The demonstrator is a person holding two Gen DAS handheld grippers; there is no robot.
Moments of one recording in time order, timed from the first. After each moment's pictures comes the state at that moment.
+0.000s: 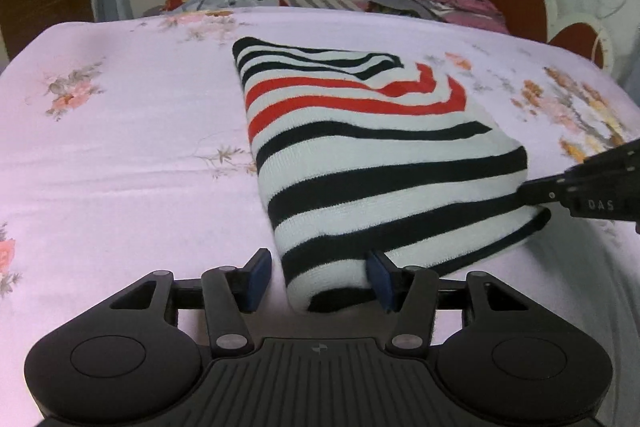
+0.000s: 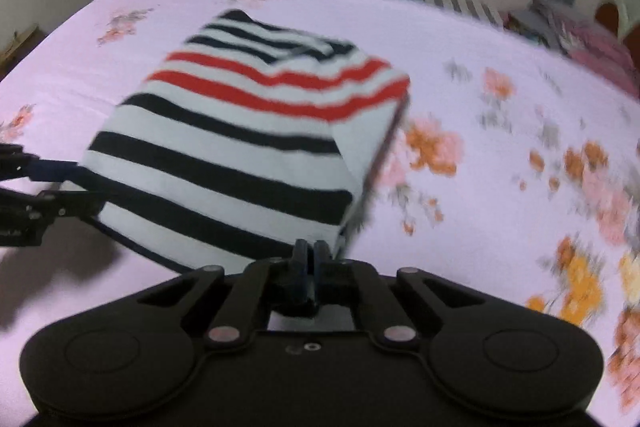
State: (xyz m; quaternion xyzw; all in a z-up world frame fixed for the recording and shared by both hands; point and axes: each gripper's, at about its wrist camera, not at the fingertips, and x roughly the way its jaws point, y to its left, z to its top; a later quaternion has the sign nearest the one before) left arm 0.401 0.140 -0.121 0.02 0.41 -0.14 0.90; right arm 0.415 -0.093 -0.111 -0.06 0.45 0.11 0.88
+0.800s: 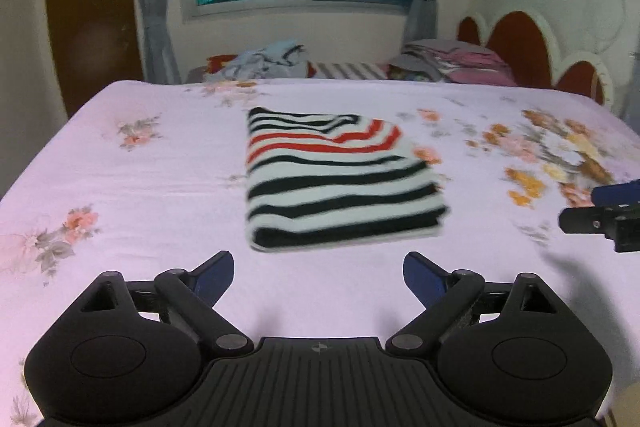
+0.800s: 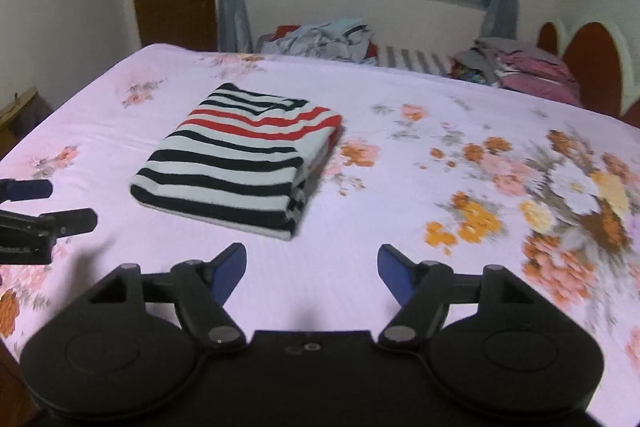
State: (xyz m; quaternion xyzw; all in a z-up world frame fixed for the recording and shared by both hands) left arm 0.226 0.100 -0.039 0.02 0.31 -0.08 0.95; right arm 0.229 -0.149 -0.030 -0.02 0.34 0.07 0.94
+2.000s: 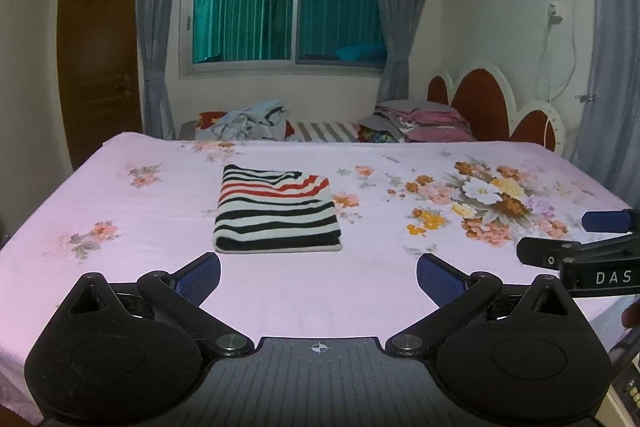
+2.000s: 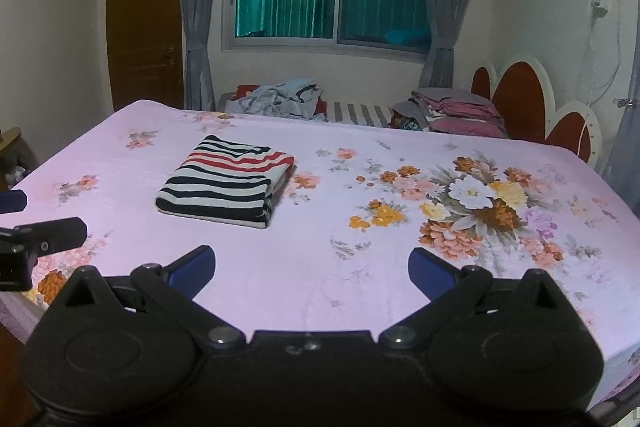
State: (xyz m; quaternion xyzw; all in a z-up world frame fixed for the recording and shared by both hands) left arm 0.038 0.053 0.052 0.00 0.23 -0.08 0.97; right arm 0.050 -0.162 0.036 -0.03 0.25 0.00 0.97
